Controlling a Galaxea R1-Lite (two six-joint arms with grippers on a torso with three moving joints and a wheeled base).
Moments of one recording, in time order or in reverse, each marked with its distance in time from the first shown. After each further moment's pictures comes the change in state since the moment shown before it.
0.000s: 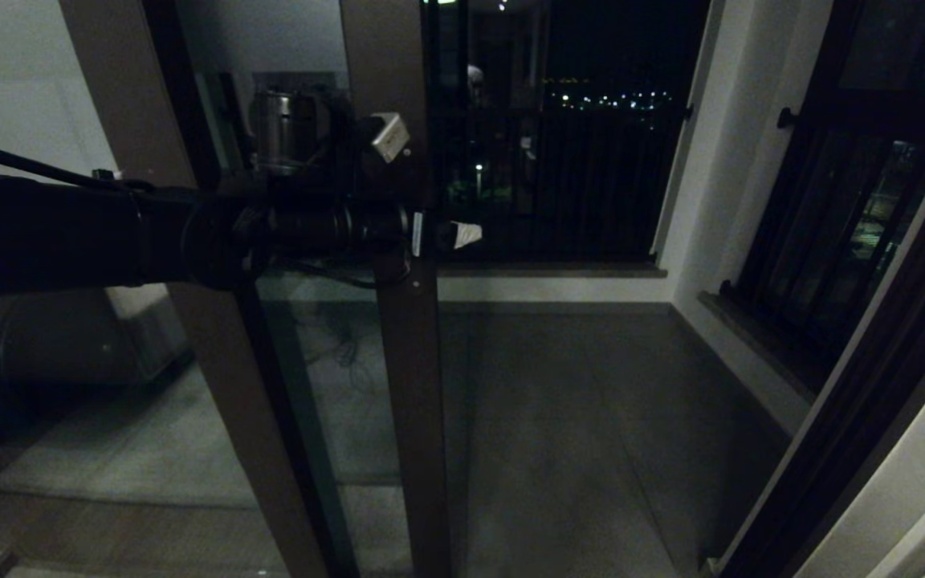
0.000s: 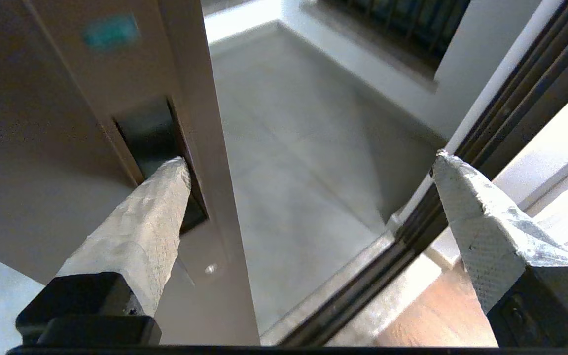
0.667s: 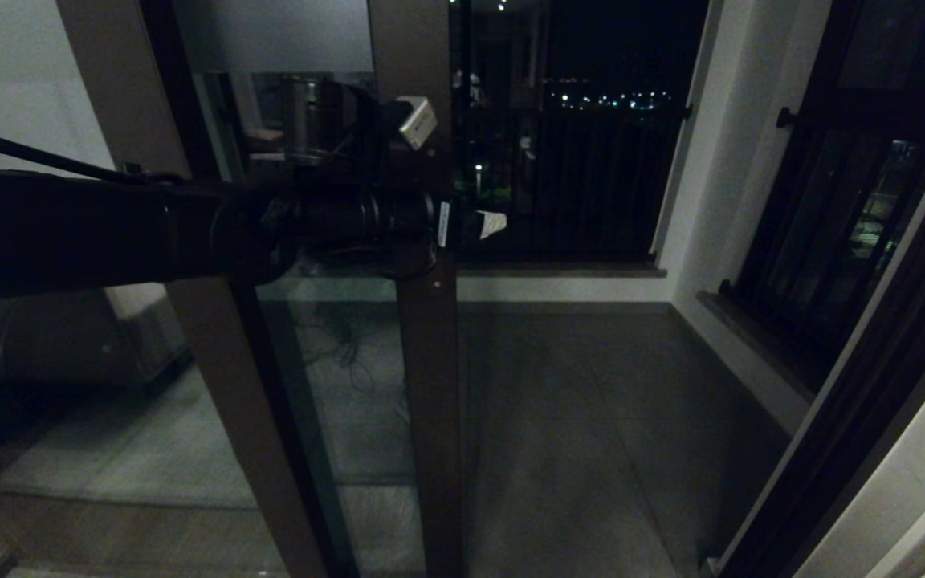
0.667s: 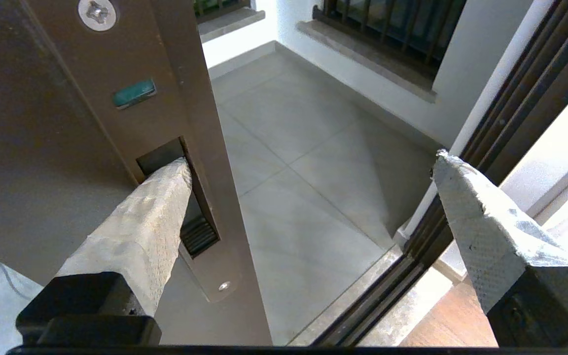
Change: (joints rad) left arm -0.042 0.039 -0.083 0.007 0.056 0.030; right arm -0.001 0.000 0.000 0.000 -0.001 0.000
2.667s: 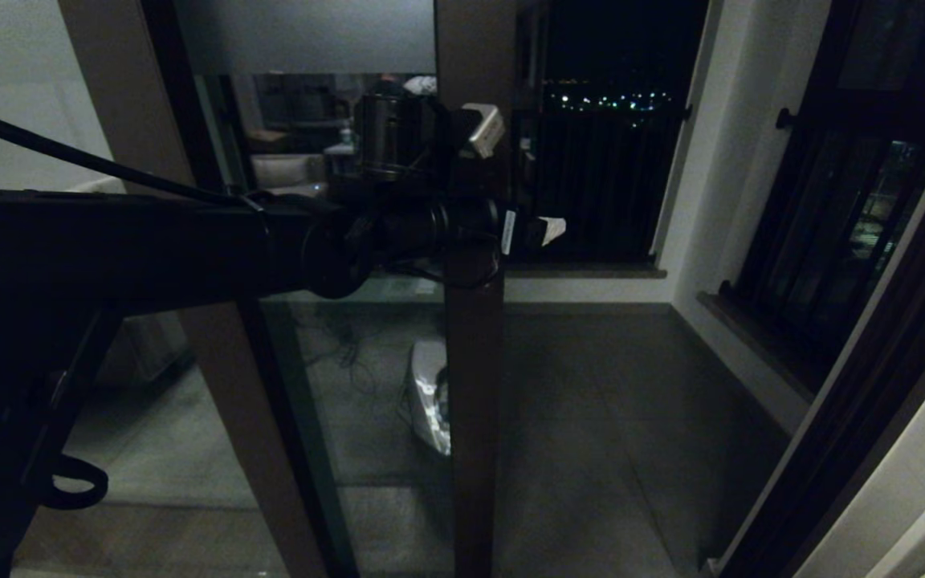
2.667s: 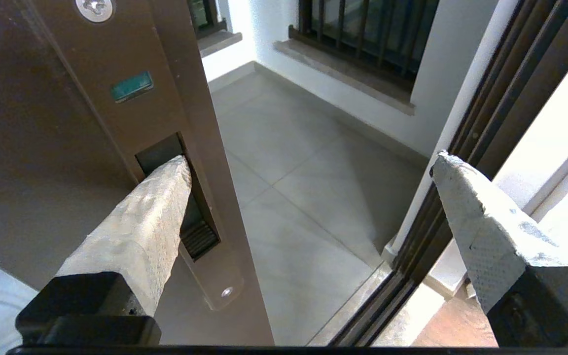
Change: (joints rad) left arm -0.112 0.132 -0.150 -0.002 0.044 0.001; right arm 0.001 0.000 0.000 0.000 0.001 0.000
